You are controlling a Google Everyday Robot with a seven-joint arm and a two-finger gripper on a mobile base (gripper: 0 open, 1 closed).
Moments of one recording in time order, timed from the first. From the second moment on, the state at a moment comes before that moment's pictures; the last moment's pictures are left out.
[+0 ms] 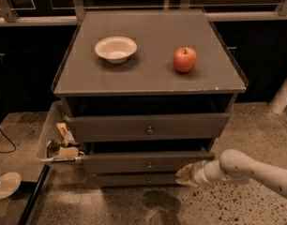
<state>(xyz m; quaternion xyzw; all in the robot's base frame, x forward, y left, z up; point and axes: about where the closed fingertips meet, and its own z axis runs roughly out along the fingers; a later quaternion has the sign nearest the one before) 0.508 -0.185 0.393 -0.60 0.72 0.18 0.31</state>
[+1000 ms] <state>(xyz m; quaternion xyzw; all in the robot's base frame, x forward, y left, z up) 0.517 -0.186 0.395 -0.60 0.72 0.17 0.31</state>
